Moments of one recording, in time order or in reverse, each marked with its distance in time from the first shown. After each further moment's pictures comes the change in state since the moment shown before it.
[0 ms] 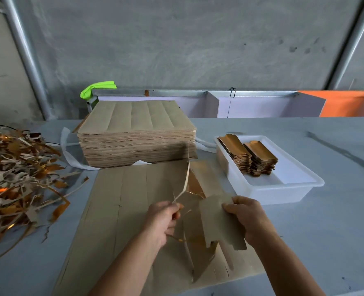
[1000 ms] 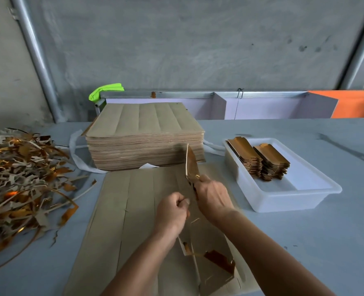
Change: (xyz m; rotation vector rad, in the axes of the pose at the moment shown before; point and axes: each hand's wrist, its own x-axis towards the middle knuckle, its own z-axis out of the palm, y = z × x) left_hand 0.024 0.001 0.009 0.422 0.162 0.443; right_hand 0.043 -0.024 0.081 -1.228 0.094 -0.969
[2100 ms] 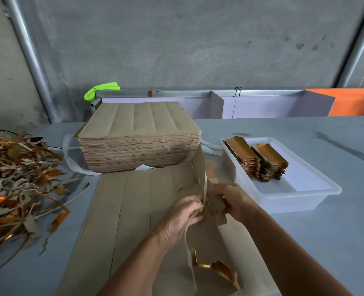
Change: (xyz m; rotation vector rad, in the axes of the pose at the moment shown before) left_hand 0.011 0.005 0.013 -0.488 -0.532 -0.161; right_hand 0.004 0.062 0.008 1.303 -0.234 0.703
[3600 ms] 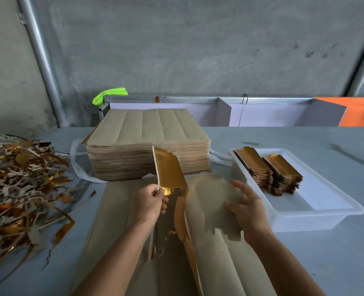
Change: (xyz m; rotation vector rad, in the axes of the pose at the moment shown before) left_hand 0.034 0.023 -0.081 0.420 0.718 0.178; right_hand -0.019 -0.007 0.013 0.051 0.251 -0.233
